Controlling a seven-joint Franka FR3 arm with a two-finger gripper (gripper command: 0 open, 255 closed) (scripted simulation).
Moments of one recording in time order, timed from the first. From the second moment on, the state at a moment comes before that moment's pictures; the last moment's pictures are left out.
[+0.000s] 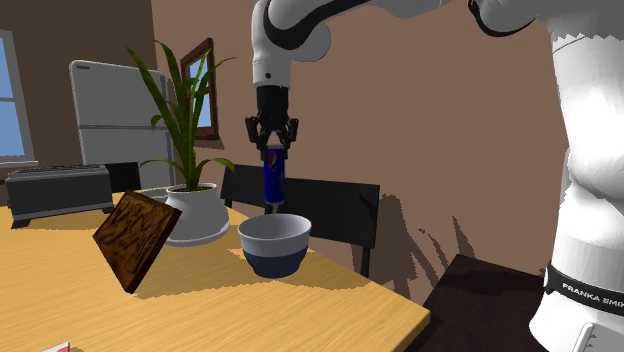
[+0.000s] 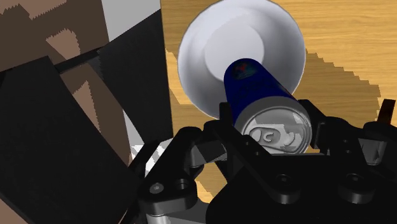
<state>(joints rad) 0.02 0.22 0.36 -1.67 -0.09 1.87 0.50</state>
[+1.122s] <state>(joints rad) 0.02 0.25 0.36 -1.78 -0.10 2.01 0.51</state>
